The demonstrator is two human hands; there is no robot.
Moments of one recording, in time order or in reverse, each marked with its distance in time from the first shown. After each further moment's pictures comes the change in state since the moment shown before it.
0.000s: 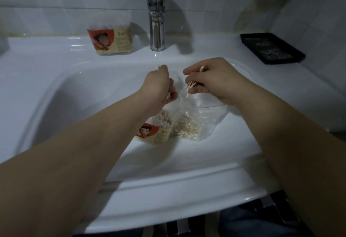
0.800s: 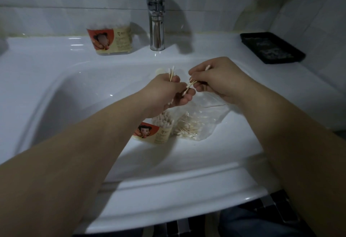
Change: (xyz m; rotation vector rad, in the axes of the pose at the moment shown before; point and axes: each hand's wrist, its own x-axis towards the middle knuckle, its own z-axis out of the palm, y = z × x) left_hand -0.008 -0.004 -0.009 0.195 -0.358 0.033; right_hand 0.003 0.002 -0.008 -0.056 0.047 0.004
